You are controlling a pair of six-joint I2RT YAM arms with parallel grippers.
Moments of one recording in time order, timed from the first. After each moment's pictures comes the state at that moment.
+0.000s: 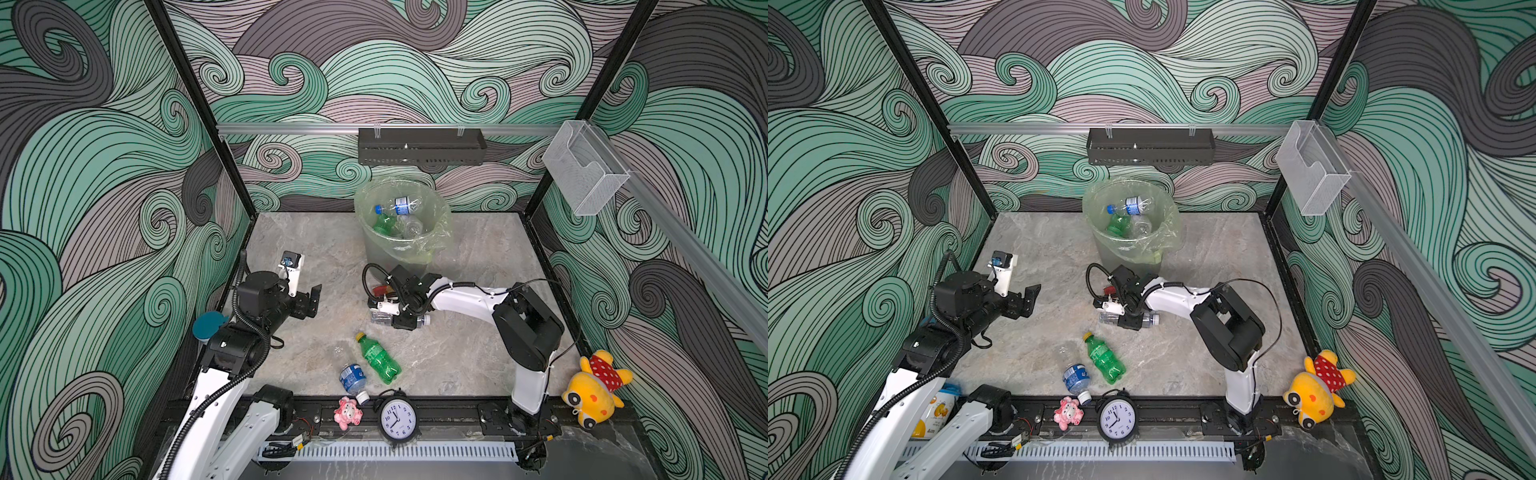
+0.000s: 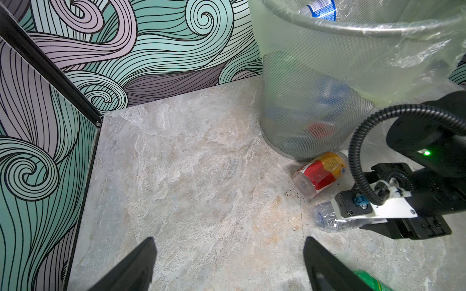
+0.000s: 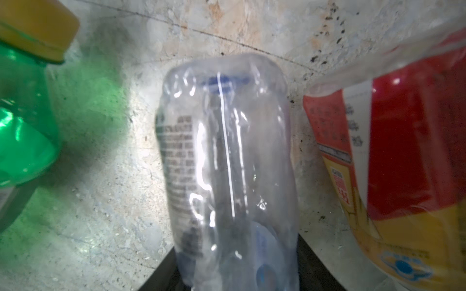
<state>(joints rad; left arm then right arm) -0.23 0.70 0.88 -0.71 -0.03 0.08 0.82 1.89 1.24 -0.62 -0.08 -0.63</state>
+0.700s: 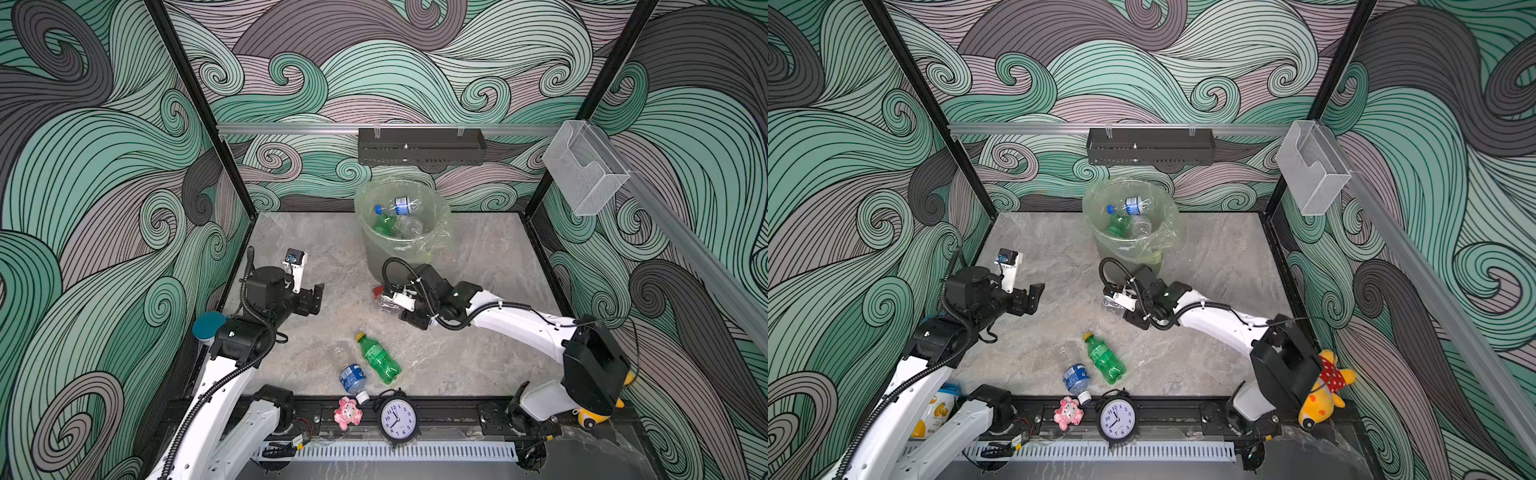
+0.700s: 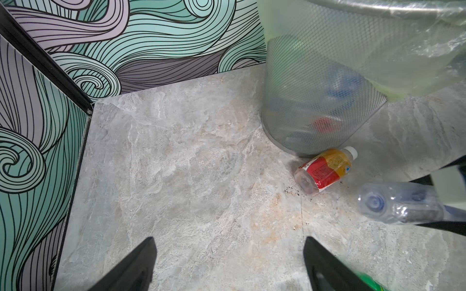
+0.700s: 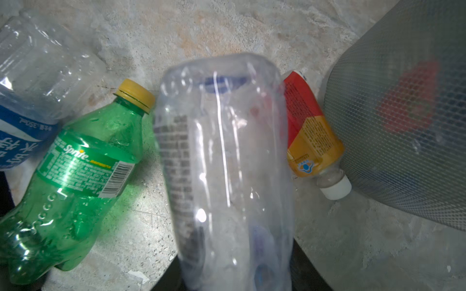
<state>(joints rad) -0.23 0.76 0.87 -0.68 -0.02 0.04 0.83 1.48 1.01 -0.50 -0.08 -0.41</state>
